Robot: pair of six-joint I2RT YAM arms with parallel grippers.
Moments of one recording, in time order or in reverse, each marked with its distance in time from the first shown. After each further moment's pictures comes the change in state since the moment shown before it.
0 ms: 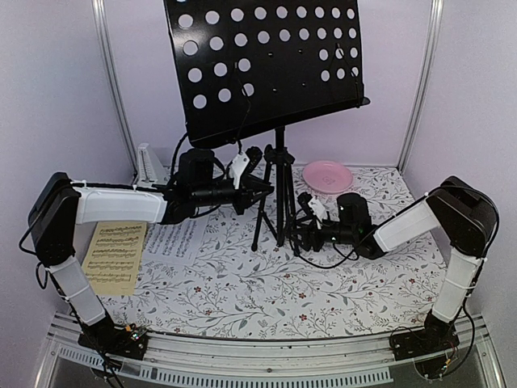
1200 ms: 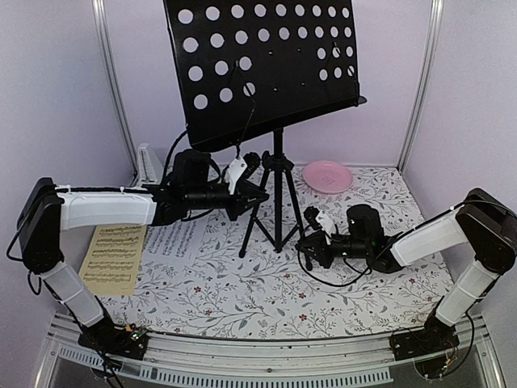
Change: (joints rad) left arm -0.016 -0.089 -0.027 -0.146 -0.024 0.061; right arm 0.058 -0.206 -0.177 -0.070 0.029 0.007
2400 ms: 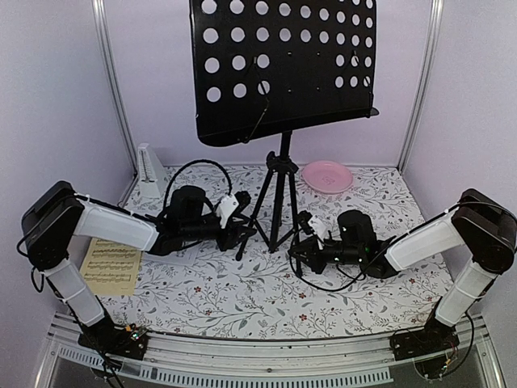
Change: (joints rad) left arm 0.002 0.032 -0.313 0.255 -0.044 0.030; right arm 0.100 0.026 0.011 0.008 0.065 0.119
